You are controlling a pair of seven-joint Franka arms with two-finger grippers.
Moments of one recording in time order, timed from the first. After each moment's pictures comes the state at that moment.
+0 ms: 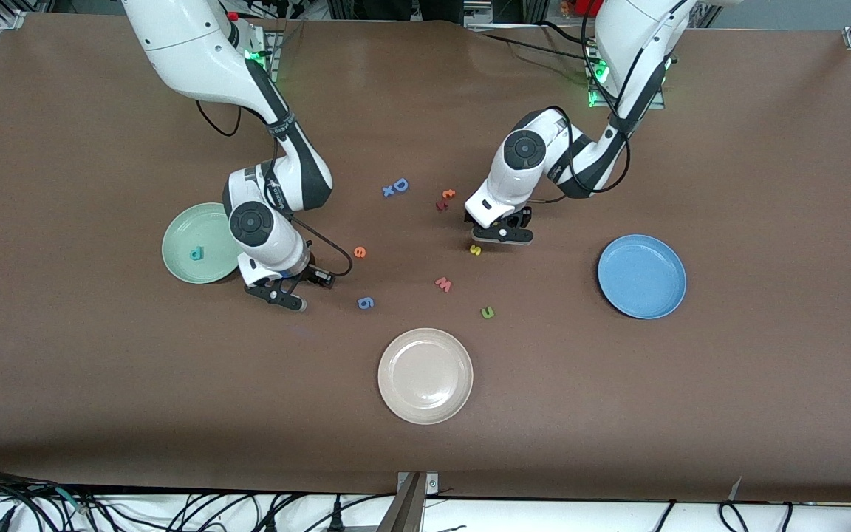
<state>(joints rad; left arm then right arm) -0.42 0.51 -0.26 -2.14 0.14 2.63 -0.70 0.54 0.63 -0.11 -1.88 0.17 2.49 0.66</state>
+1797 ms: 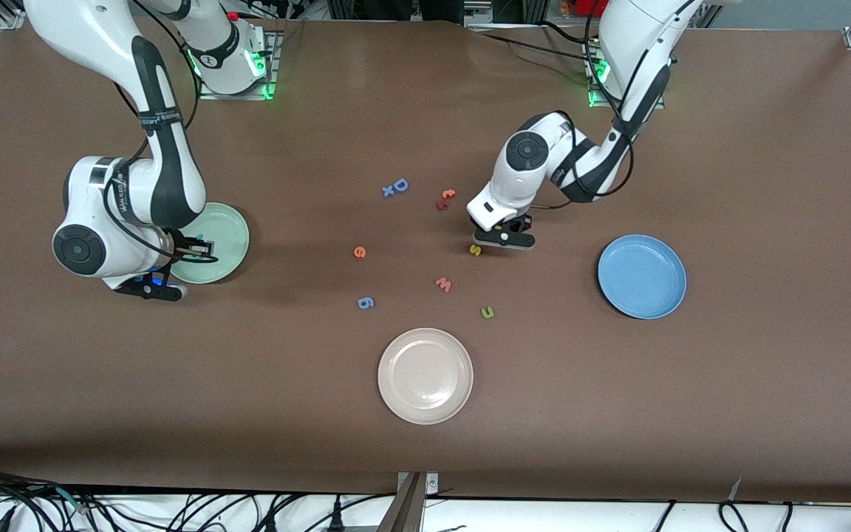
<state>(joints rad) -0.38 0.50 -0.26 -2.12 0.18 2.61 -0.65 0.52 0.46 -0.48 -1.89 0.17 1.90 0.11</state>
